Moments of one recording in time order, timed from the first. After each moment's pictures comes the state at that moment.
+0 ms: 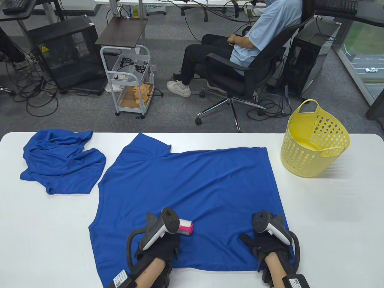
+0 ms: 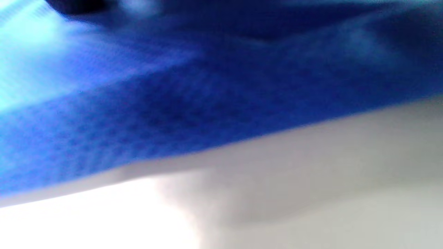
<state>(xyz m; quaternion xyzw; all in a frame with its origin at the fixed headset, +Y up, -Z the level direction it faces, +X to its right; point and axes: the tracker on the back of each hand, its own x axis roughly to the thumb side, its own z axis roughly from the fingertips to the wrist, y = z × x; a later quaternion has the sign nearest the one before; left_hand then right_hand) -0.111 -0.715 -0.308 -0.24 0.05 0.08 0.97 0.219 -0.805 -0.321 -0.07 0.31 0.94 0.11</state>
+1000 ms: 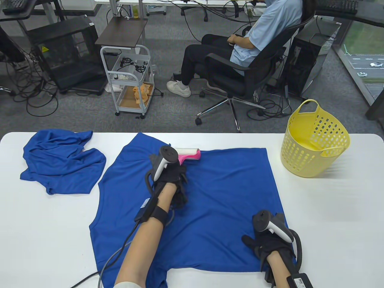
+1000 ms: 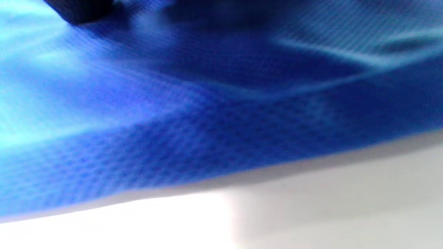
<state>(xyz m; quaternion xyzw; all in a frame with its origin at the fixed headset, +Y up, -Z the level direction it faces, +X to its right) -0.132 -0.732 -0.496 -0.16 0.08 0.32 0.93 0.221 -0.800 -0.321 -0.06 0.33 0.94 0.10</state>
